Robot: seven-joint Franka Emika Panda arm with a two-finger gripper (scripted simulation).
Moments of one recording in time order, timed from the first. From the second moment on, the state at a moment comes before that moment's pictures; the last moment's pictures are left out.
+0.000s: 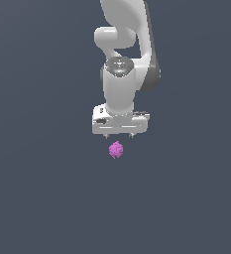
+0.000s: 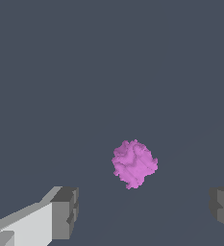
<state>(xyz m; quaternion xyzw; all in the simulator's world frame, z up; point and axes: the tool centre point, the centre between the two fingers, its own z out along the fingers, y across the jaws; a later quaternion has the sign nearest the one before) 0.006 0.018 0.174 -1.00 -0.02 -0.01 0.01</state>
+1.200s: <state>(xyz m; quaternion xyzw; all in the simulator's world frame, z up) -0.003 0.010 0.114 -0.96 0.26 0.00 0.01</state>
